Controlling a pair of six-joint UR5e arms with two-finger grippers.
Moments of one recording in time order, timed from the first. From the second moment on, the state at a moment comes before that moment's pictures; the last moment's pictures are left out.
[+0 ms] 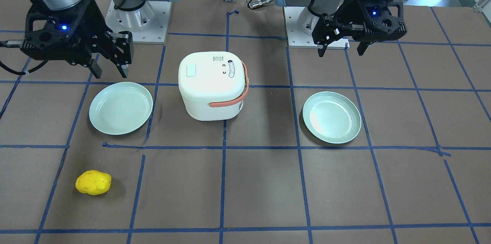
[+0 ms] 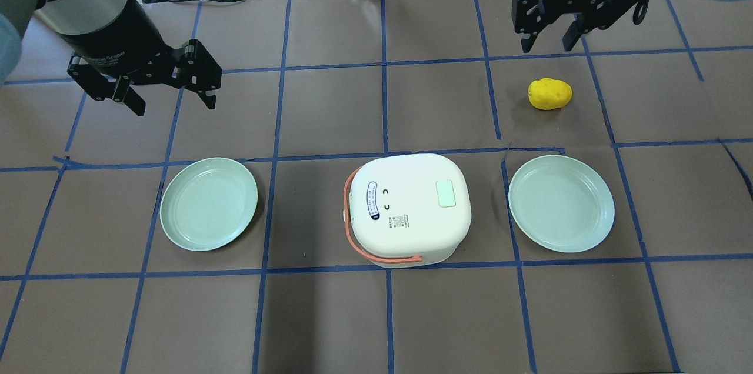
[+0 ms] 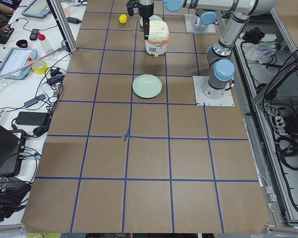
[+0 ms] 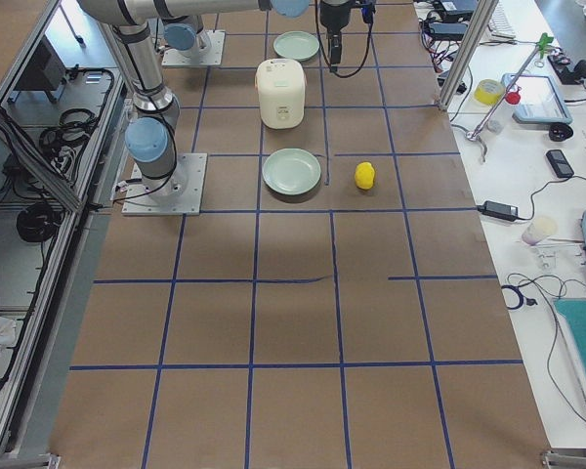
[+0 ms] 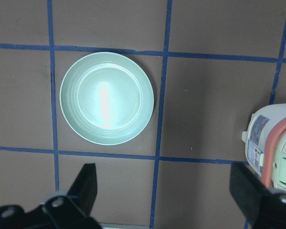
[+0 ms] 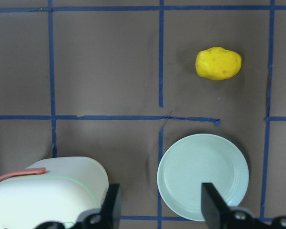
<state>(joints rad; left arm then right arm) -1.55 -1.50 -1.59 -1.62 1.59 -0.05 1.59 -1.51 1.45 -1.55 -1.51 0.00</state>
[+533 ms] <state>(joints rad) -1.55 -1.50 -1.59 -1.62 1.59 -0.05 1.74 -1.52 1.58 -1.57 -1.48 0.21</state>
